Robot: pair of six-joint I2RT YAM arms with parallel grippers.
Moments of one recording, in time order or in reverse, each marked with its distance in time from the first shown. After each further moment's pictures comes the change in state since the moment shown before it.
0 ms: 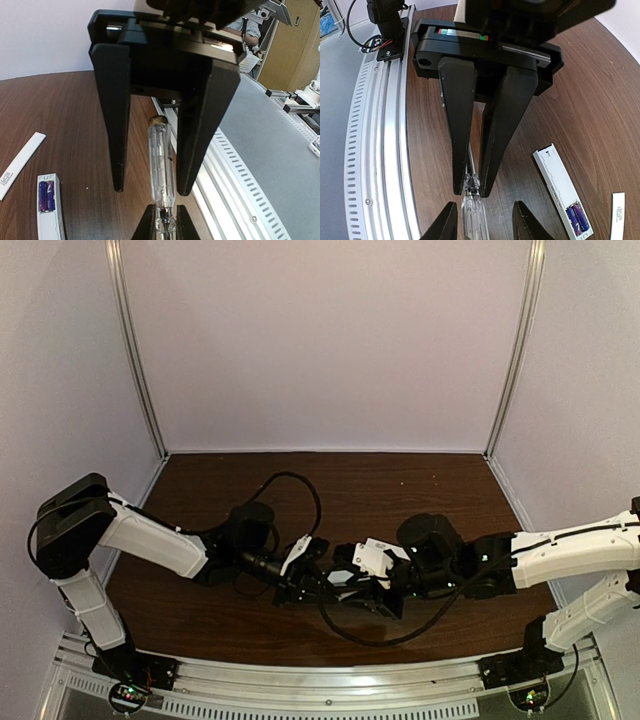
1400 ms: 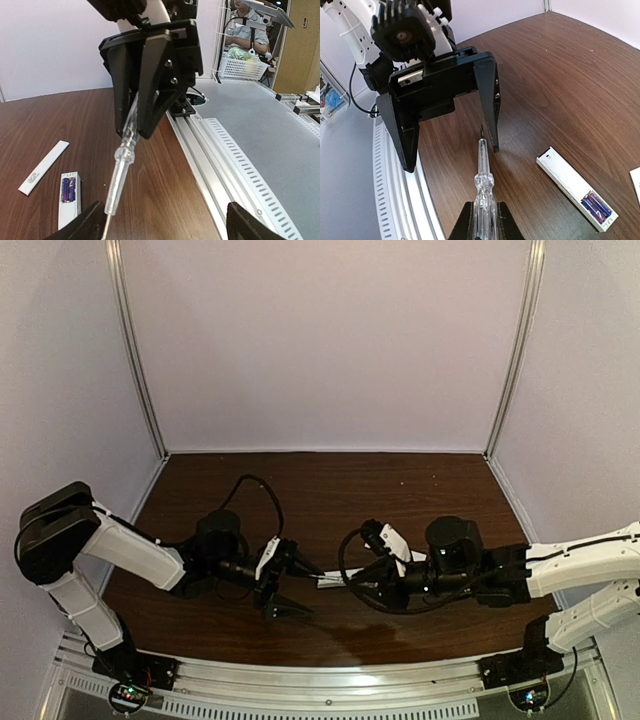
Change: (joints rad) left arm 0.049 -0.098 -0.204 0.270 -0.029 -0.024; right arm -0.023 -0.108 -0.153 0.233 0.008 0.337
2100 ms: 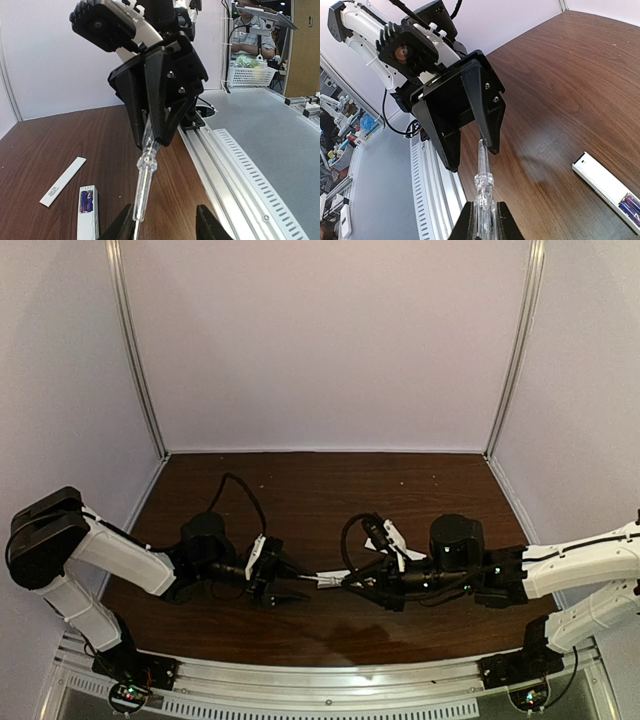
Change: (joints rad) left arm 0.000 -0.067 -0.078 0.135 -0.050 -0.005; right arm -0.021 0.014 -0.027 0.154 -0.136 0.193
